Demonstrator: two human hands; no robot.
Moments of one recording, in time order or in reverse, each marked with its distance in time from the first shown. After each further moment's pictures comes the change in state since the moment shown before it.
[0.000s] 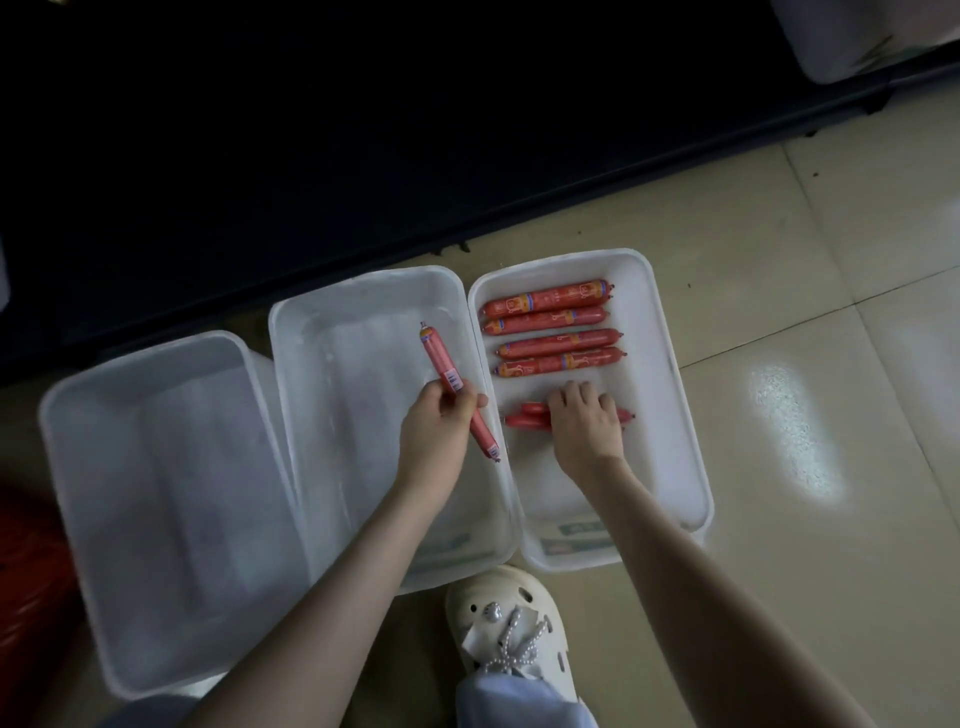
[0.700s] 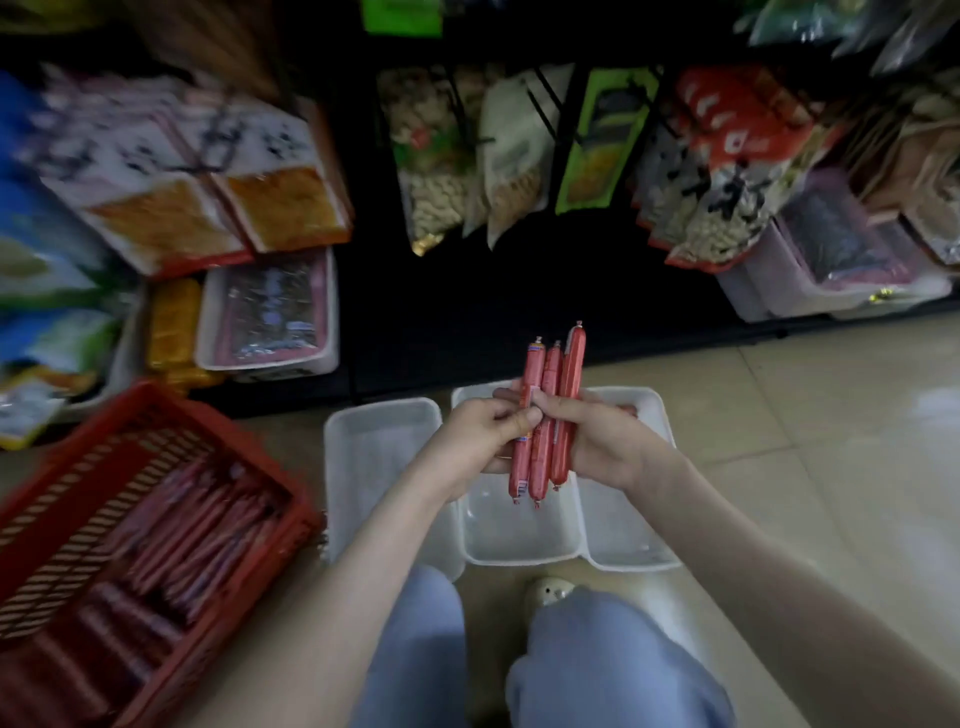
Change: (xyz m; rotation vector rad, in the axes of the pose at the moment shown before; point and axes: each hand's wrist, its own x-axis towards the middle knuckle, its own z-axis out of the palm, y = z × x) left_hand -0.208 0.153 -0.216 -0.165 -0.438 0.190; right_hand -0.176 -0.133 -0.372 1.980 -0.576 -0.126
